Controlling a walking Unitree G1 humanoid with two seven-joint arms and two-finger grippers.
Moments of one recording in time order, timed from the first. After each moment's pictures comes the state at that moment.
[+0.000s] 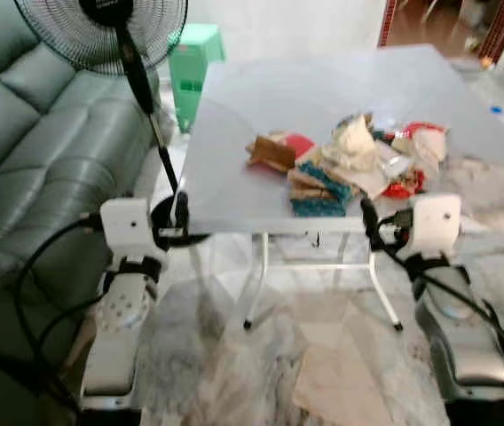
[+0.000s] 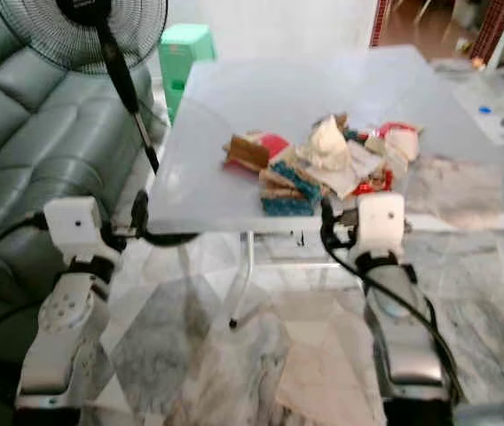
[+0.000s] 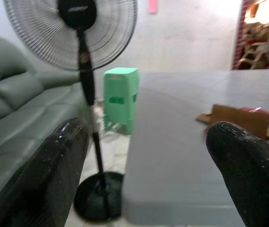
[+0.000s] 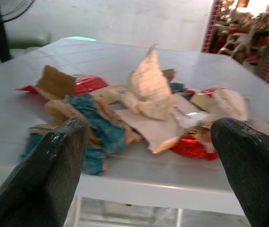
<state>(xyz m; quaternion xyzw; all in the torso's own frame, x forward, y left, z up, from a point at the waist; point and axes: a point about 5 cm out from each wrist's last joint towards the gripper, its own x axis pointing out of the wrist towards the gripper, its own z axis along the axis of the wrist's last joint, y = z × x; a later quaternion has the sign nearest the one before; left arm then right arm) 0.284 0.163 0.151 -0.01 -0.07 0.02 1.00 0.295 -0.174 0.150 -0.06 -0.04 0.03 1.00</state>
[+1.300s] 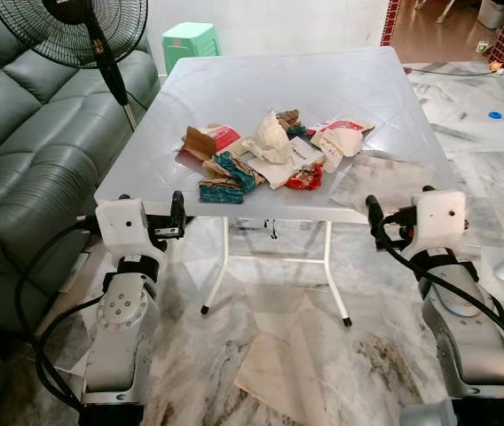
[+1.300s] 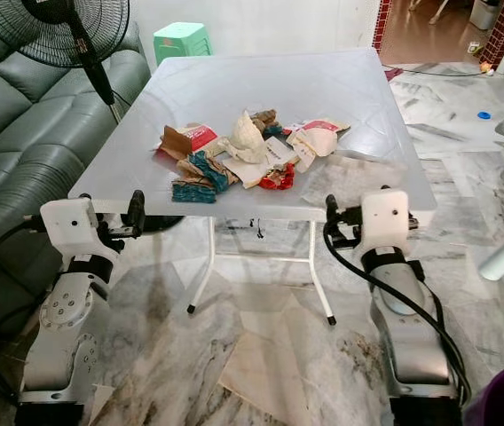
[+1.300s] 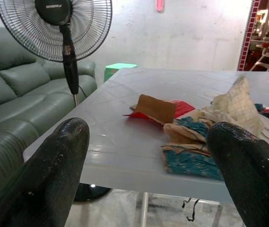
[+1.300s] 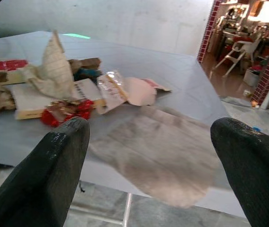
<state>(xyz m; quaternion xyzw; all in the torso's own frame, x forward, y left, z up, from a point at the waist) 0.288 0.163 0.148 -0.03 -0.07 0.03 1.00 0.294 -0.188 0.154 -0.09 -0.04 0.01 0.99</state>
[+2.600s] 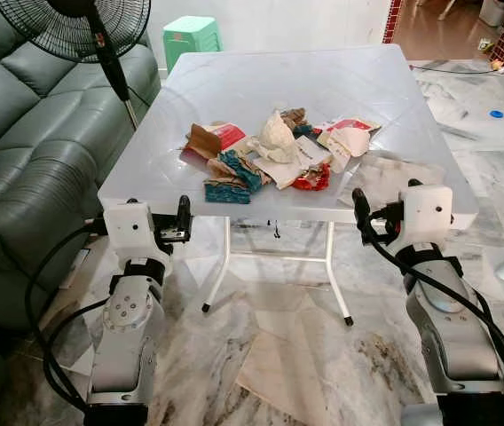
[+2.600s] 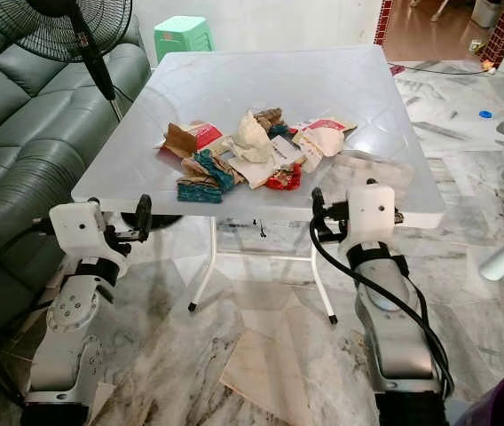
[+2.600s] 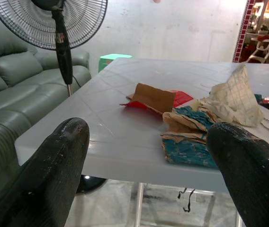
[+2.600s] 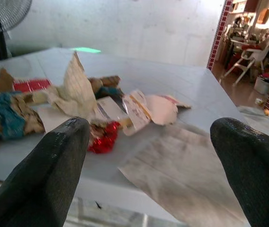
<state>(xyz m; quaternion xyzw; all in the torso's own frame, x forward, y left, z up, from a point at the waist) 0.289 0.155 0.139 -0.04 -0.06 0.00 1.00 0.300 -0.167 0.163 -0.07 -0.07 0.03 0.99</state>
